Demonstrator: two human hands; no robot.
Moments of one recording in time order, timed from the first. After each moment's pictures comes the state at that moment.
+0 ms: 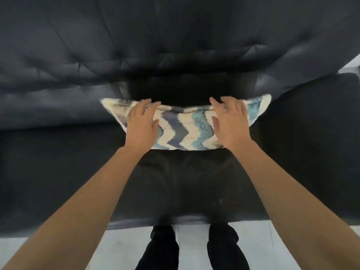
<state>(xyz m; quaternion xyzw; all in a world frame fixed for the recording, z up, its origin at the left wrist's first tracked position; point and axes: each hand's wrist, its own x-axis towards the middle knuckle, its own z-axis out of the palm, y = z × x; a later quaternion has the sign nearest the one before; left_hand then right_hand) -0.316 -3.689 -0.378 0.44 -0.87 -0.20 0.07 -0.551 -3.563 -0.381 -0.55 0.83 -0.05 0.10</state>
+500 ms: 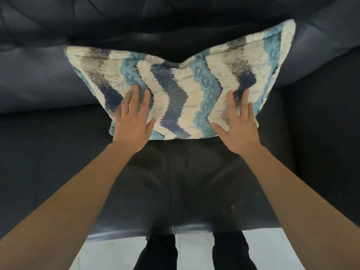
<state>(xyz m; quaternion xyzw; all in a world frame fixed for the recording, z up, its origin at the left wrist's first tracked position) -0.294 -3.717 -0.546 0.42 -0.90 -0.09 -0.07 -0.547 -3.549 -0.547 -0.43 0.86 -0.03 0.26</state>
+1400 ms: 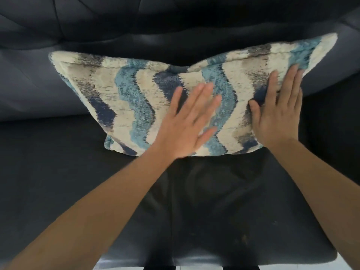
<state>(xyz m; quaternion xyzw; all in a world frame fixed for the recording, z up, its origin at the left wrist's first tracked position) -0.400 -3.701 -0.575 0.21 -0.97 0.03 0.10 -0.630 -3.573 -0.601 -0.50 0.86 -0.05 -0.04</state>
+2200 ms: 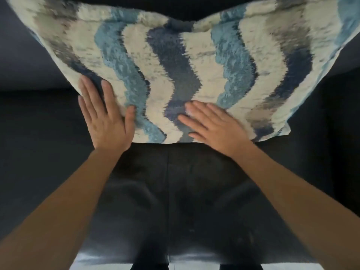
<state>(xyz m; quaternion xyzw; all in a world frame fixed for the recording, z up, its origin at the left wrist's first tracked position) -0.256 -3.726 -0.668 0.50 -0.85 0.02 0.16 -0.526 -3.585 -0.693 -0.81 0.55 -0.01 -0.18</state>
